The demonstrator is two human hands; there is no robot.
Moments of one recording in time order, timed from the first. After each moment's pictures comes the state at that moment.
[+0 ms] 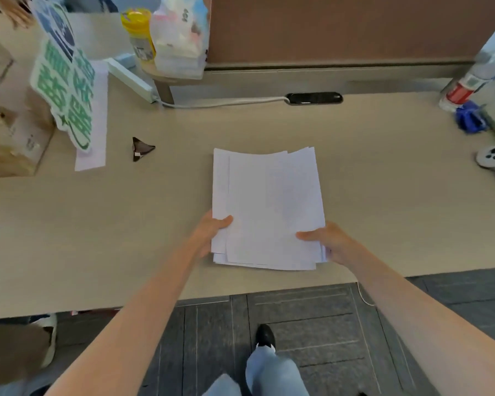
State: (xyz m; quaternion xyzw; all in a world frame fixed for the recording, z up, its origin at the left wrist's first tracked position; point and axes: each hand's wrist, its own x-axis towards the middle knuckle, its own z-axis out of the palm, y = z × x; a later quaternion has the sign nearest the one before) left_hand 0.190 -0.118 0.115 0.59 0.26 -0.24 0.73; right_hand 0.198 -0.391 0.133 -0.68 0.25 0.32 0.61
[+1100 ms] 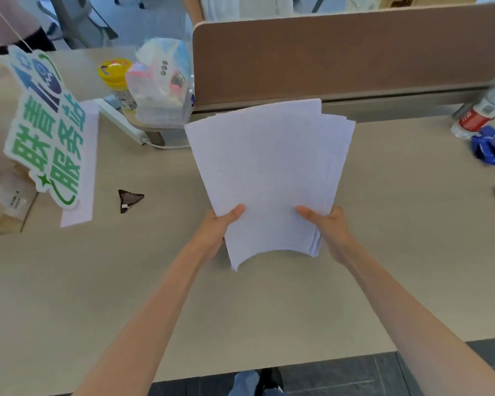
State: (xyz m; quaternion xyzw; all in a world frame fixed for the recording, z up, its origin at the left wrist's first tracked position) left_hand 0.309 -0.153 0.191 0.61 0.18 -0.19 0.75; right_hand 0.329 -0.387 0.178 -0.69 0.15 0.14 0.69
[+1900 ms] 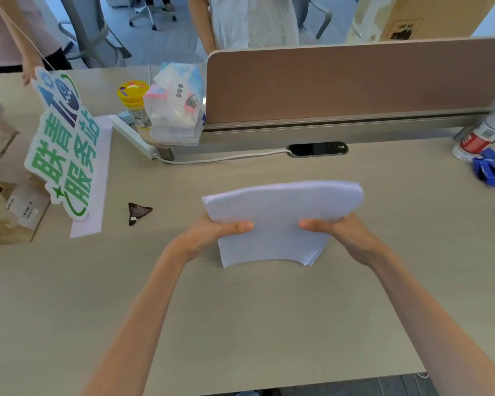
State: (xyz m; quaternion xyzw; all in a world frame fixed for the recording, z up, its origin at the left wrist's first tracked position) left_hand 0.315 -0.123 0.245 0.70 0.05 -0.20 0.68; right_hand 0.339 -0.392 0.241 -0.72 -0.03 0.20 0.67
